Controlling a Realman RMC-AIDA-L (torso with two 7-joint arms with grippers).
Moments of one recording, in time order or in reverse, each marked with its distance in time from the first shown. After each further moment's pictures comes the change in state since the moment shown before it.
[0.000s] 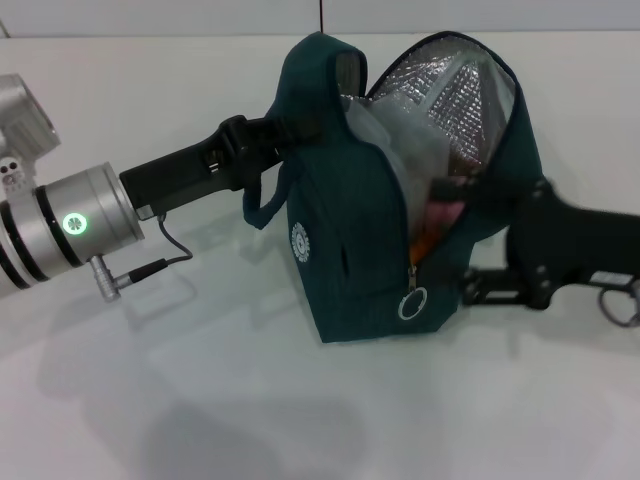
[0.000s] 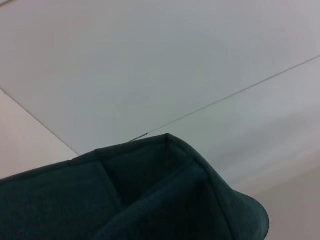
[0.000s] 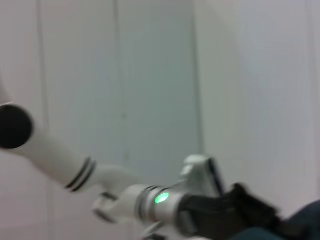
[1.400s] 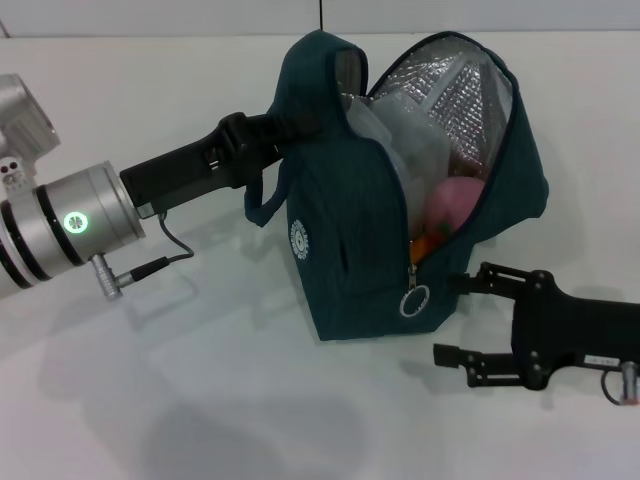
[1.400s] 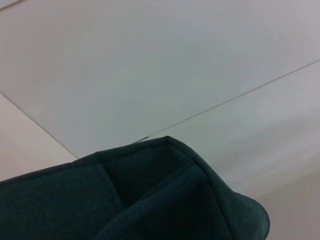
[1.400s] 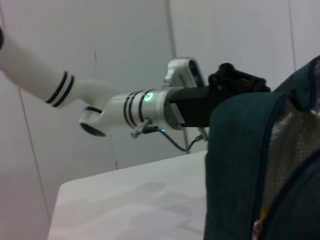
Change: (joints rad) left arm 0.001 -0.003 0.001 0.000 -0.011 -0.005 0.001; right arm -0.039 0.005 0.067 0.166 -0.182 0.098 -0.122
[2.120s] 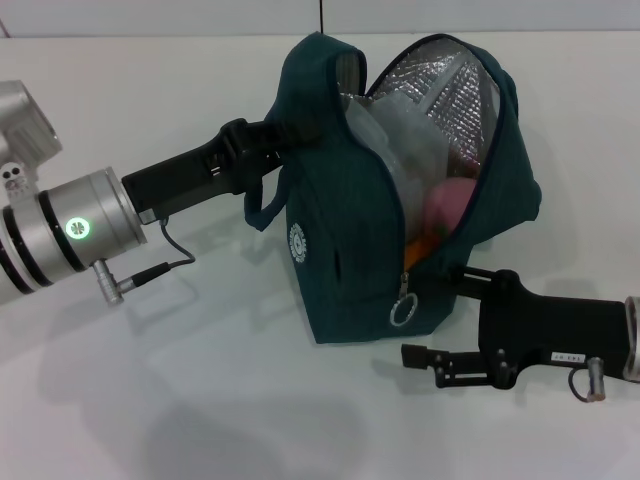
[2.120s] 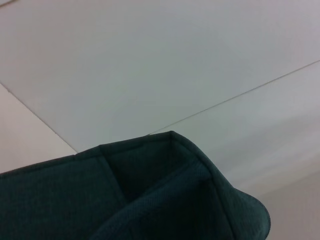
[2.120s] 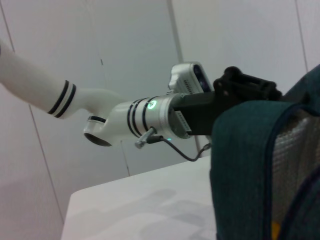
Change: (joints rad) left arm 0.002 0.000 0.003 -0.014 0.000 0.000 0.003; right arm 0.084 0.008 -0.073 0.115 0.076 0.025 -0.010
